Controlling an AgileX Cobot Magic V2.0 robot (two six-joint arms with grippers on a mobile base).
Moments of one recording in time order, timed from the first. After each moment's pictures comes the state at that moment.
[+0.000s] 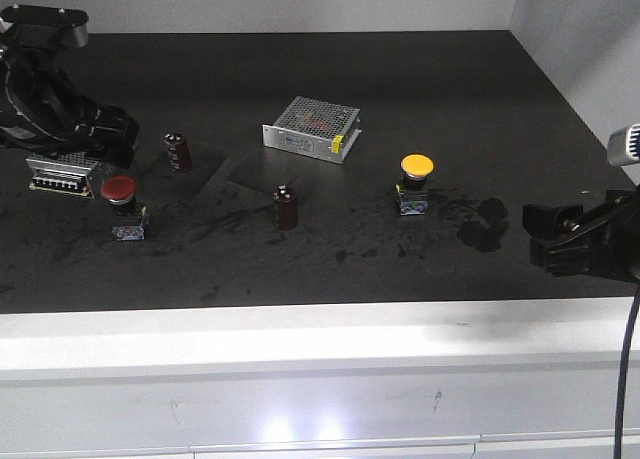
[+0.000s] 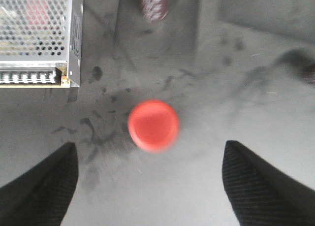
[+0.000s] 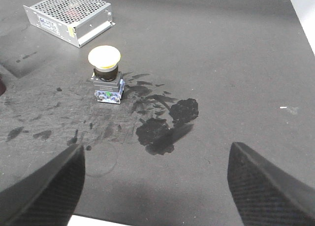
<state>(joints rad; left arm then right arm) -0.14 1.70 -1.62 -0.03 1.08 0.02 0.18 1.00 -0.68 -0.09 0.27 0.05</state>
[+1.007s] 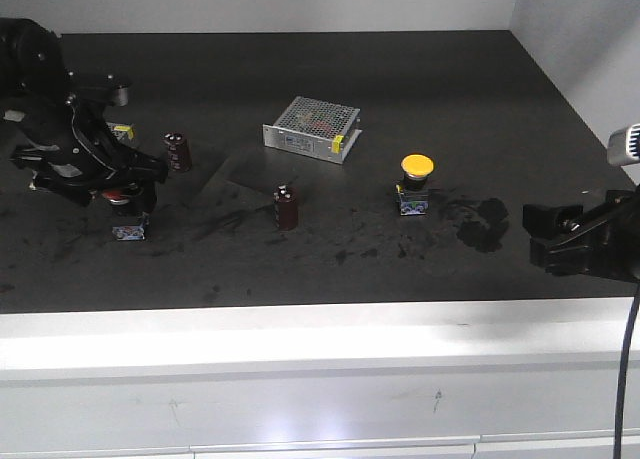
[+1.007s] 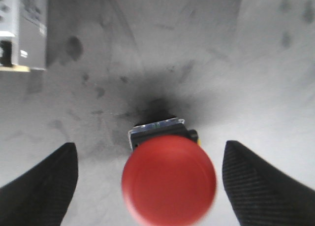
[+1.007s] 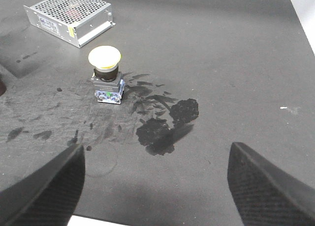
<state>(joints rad) -0.14 1.92 -1.68 -0.03 1.13 -0.03 0.18 1.00 -0.68 -0.09 0.27 0.05</state>
